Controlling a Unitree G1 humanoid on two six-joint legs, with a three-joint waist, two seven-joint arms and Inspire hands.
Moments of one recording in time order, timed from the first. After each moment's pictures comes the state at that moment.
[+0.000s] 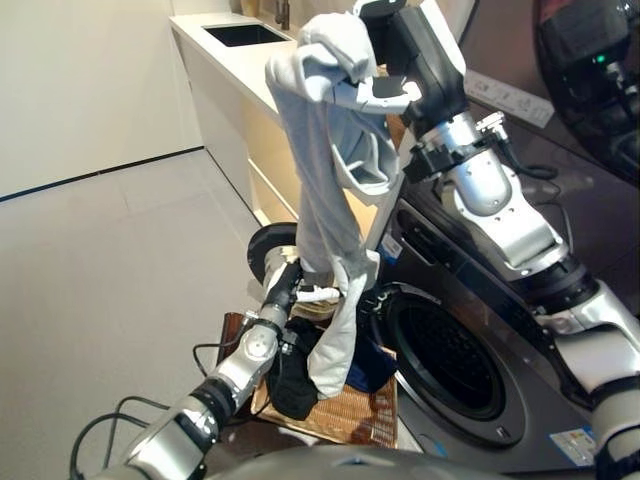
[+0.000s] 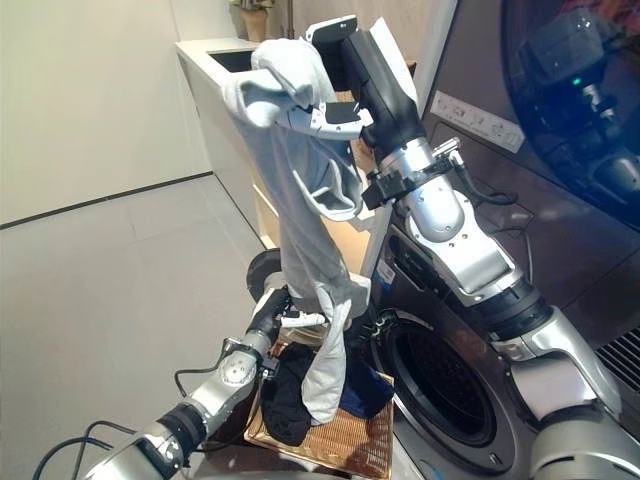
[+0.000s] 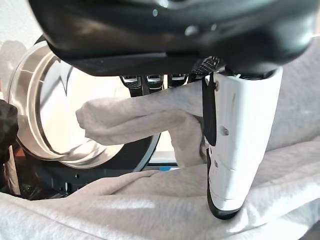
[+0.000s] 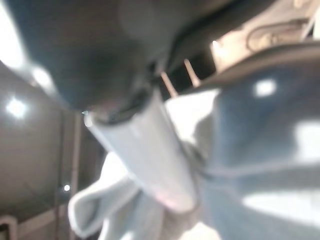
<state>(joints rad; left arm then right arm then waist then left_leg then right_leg) -0.31 0.18 -0.65 0.72 -0.29 -0.27 0.24 -0.82 -0.74 0.47 -0.02 0.40 -0.18 -0.18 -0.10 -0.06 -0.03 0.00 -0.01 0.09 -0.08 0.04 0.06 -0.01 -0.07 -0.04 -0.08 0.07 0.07</state>
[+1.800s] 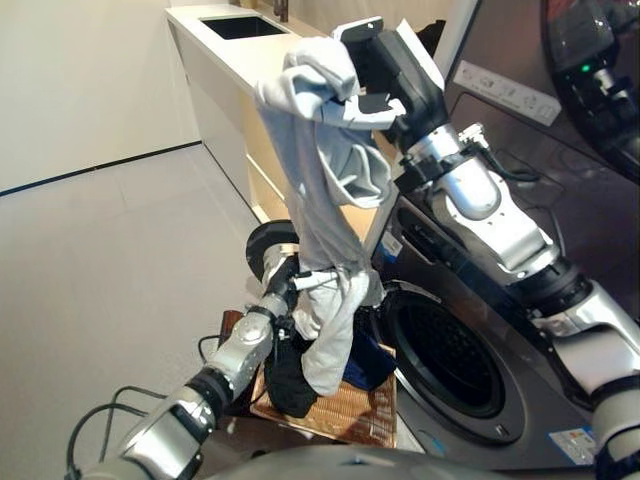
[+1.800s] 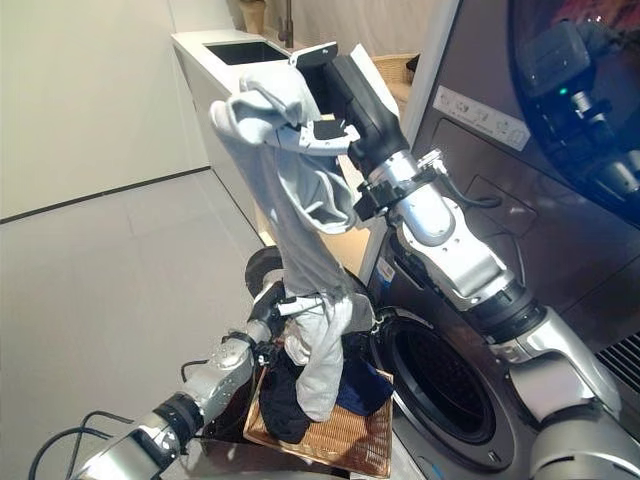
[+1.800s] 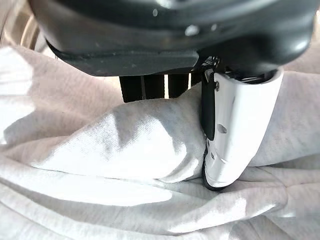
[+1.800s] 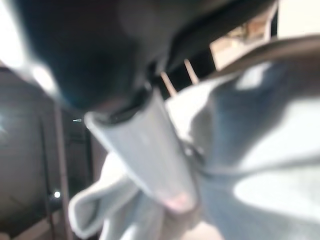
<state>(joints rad) -0.34 0.24 -0.60 0.67 -0.58 -0.24 0.05 -0.81 -0.74 0.50 -0.02 0.51 -0.18 -0.13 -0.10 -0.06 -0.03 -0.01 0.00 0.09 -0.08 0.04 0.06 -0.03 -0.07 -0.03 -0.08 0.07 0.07</state>
